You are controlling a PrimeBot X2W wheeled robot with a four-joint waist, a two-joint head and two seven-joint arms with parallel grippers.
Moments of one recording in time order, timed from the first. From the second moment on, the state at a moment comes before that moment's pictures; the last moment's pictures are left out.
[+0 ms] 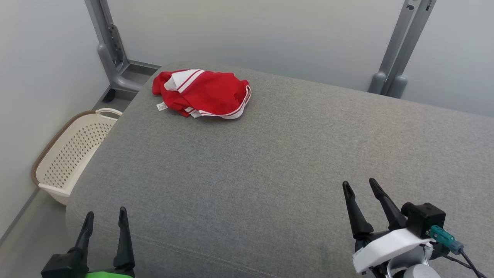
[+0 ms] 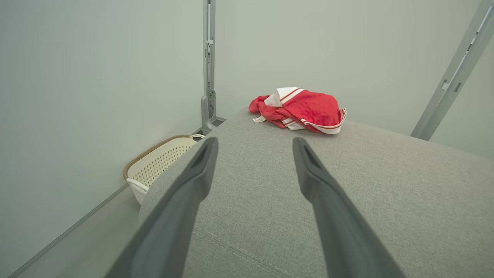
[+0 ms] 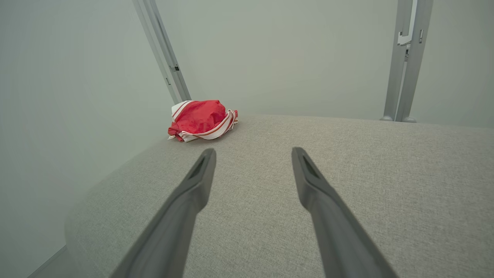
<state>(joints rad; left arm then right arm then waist) 0.15 0.32 -0.24 -0.04 -0.47 0.22 -0.22 0.01 -0.05 0.12 0.12 0.29 0.13 -0.17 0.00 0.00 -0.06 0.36</state>
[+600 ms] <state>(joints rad) 0.15 0.33 -0.25 -0.04 -0.48 0.22 -0.22 0.00 -0.05 0.12 0.12 0.29 0.13 -0.17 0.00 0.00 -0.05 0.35</state>
